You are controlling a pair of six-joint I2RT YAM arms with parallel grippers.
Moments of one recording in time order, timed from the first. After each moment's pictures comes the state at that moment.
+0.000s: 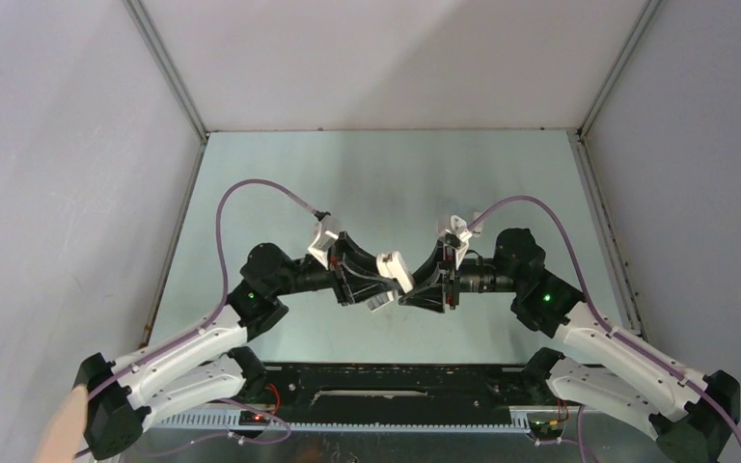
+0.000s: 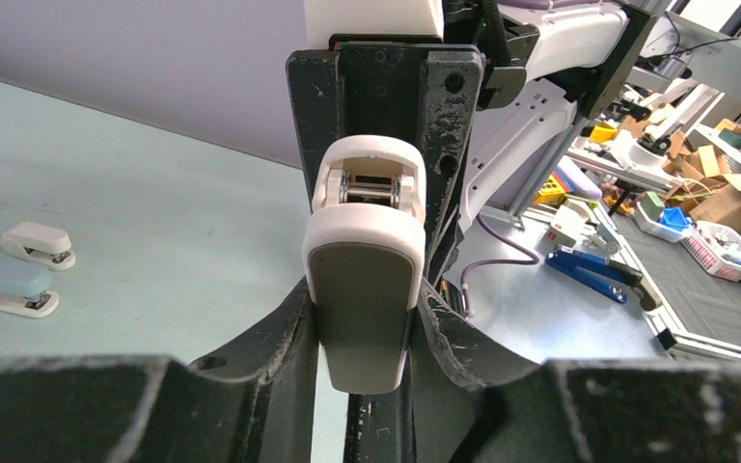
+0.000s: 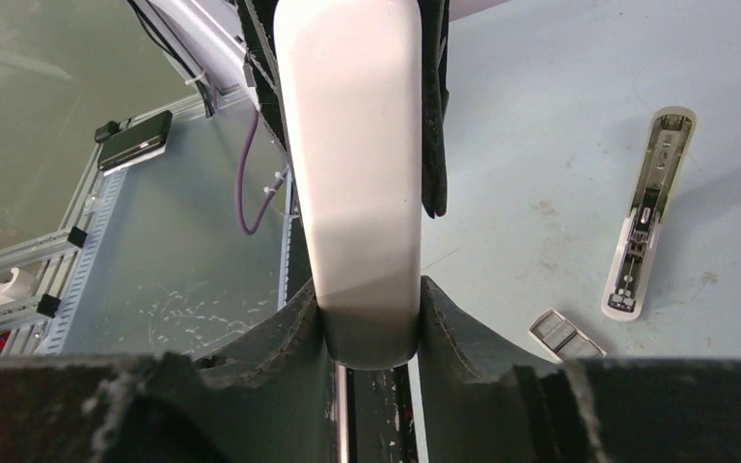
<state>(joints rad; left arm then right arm) -0.81 0.88 0.55 0.56 0.67 -0.46 0.77 0.85 0.68 0.05 -0.76 0.26</state>
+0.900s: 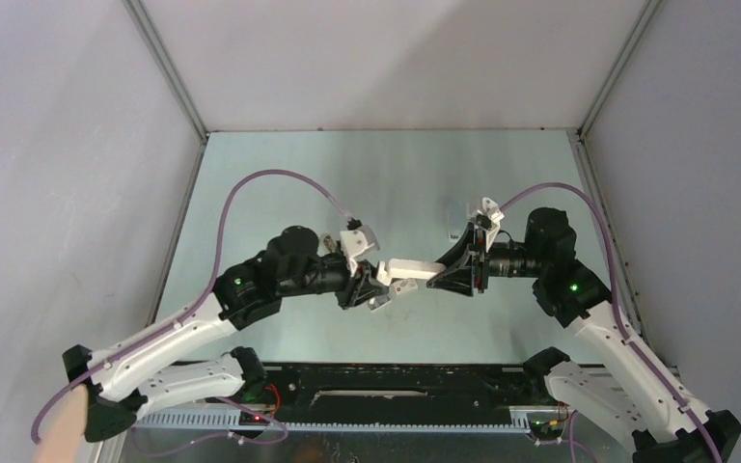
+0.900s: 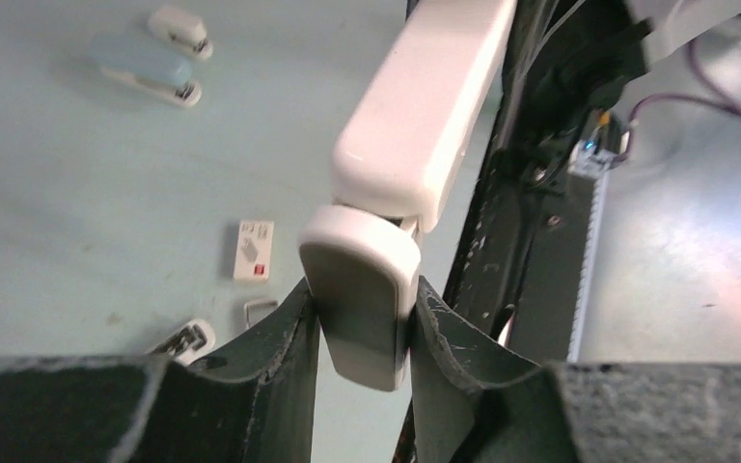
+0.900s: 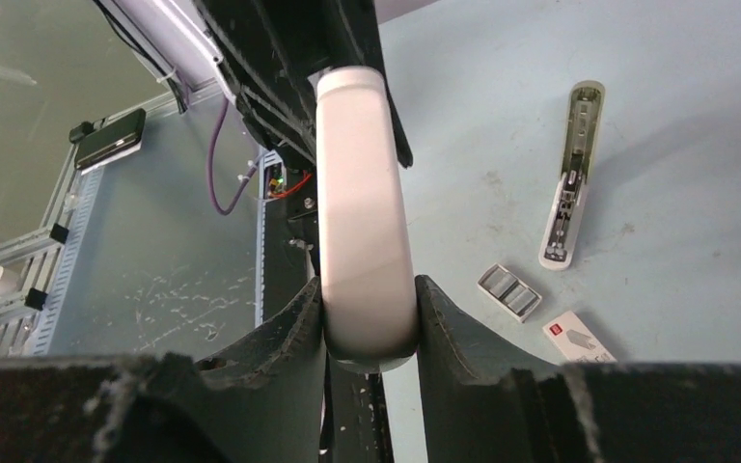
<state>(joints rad) -0.94 0.90 0.88 -0.33 0.35 -0.04 0.48 0.80 0.76 -0.17 -0.99 0.16</state>
